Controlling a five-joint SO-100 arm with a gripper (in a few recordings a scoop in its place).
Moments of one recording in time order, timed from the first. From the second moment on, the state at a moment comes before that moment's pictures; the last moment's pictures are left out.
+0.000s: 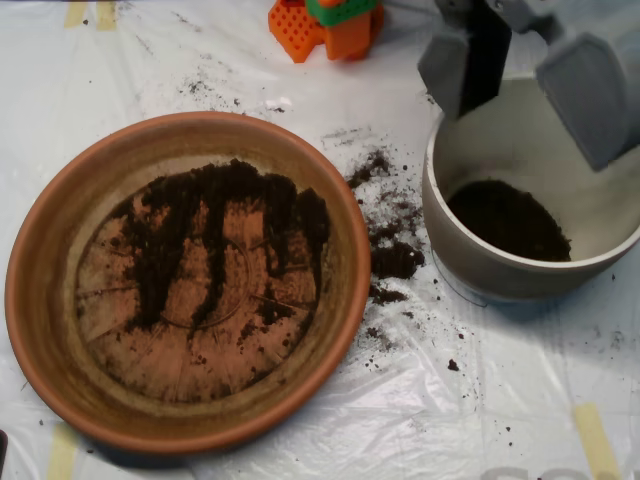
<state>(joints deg) -18.7 94.7 55.4 96.9 -9.8</state>
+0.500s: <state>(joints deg) 16.3 94.7 76.8 86.0 -9.3</state>
